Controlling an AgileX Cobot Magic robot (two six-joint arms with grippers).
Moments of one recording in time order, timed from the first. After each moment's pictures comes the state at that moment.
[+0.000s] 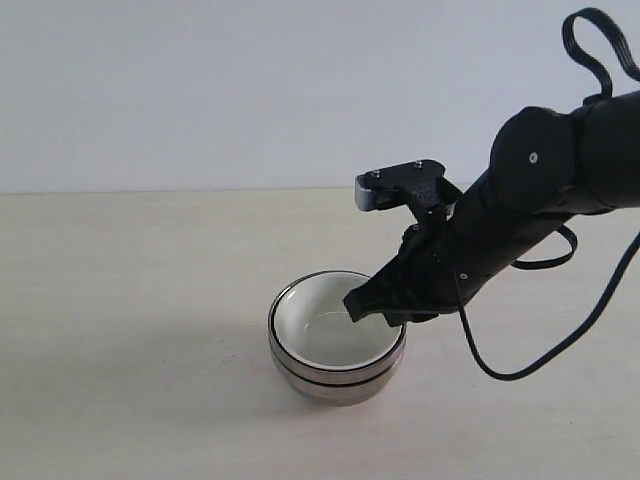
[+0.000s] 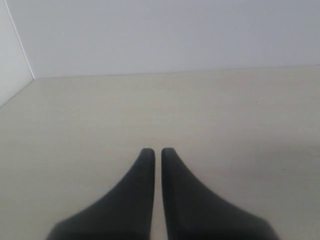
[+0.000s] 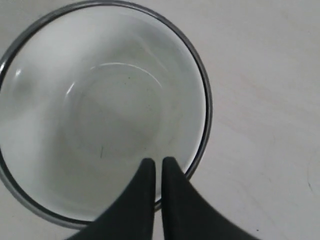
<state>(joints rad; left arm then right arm) 0.11 0.00 0.00 -0.02 0.28 0.09 0.52 1.71 -1.06 0.32 0.52 -0.28</state>
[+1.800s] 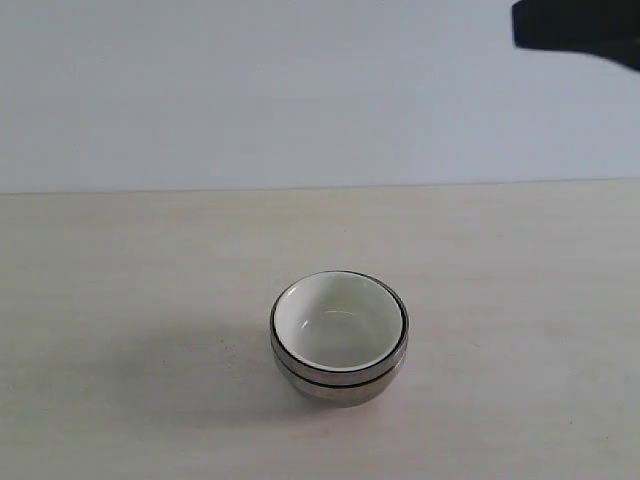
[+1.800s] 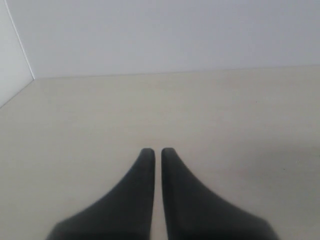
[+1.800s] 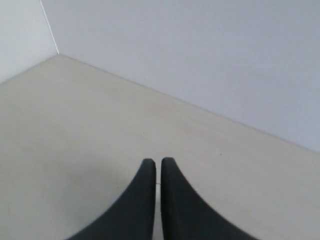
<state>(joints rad) 0.11 0.00 0.00 -0.02 0.28 0.09 0.52 0.89 -1.00 0.32 0.52 -0.27</state>
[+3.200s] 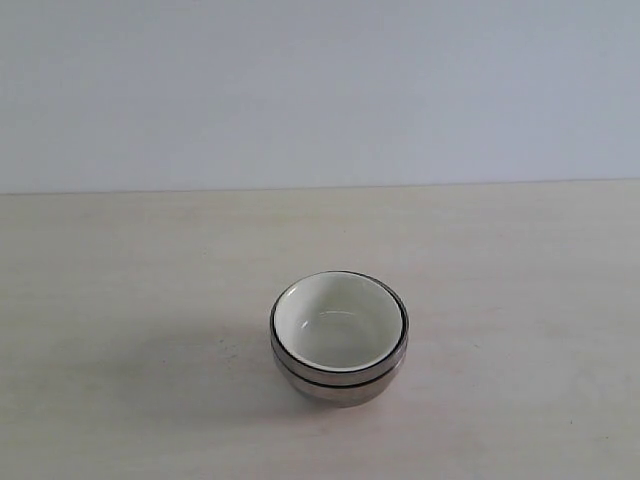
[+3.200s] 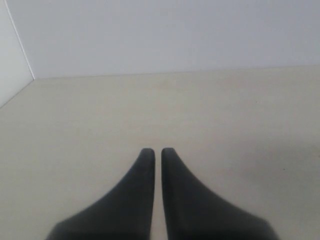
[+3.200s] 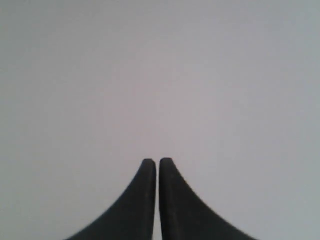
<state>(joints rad) 0.11 0.00 0.00 -0.02 0.28 0.09 0.27 0.00 -0.88 -0.20 0.53 0.16</state>
